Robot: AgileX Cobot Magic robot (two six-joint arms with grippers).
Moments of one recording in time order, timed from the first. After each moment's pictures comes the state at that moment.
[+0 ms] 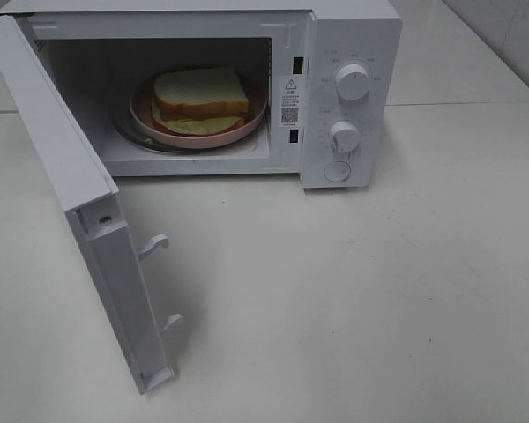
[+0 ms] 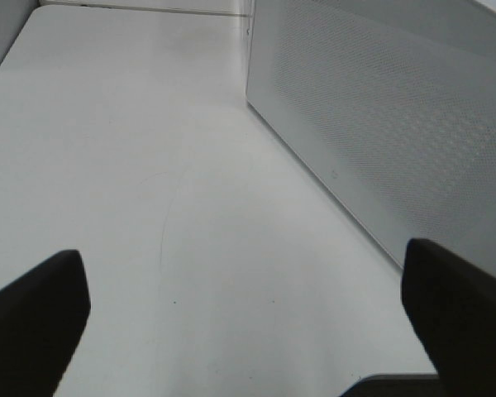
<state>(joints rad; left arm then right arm) 0.01 -0.01 -0.52 -0.06 1.08 0.00 -0.04 0.00 -0.50 -0.06 1.01 0.03</state>
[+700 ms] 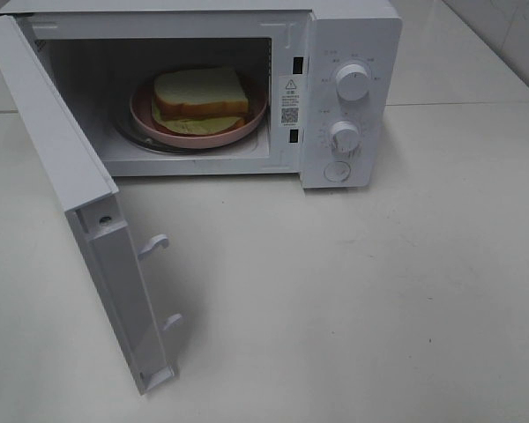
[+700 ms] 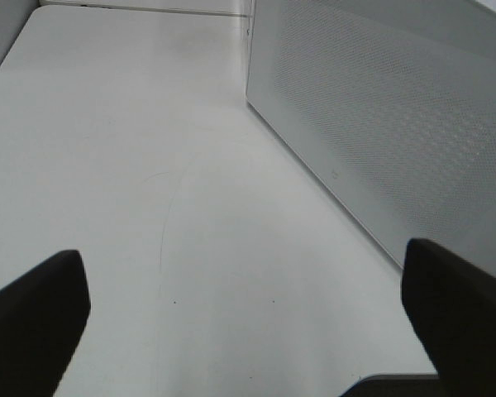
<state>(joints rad) 0.01 -0.01 -0.52 -0.06 1.08 0.00 -0.04 0.00 -0.50 -0.06 1.01 0.03</state>
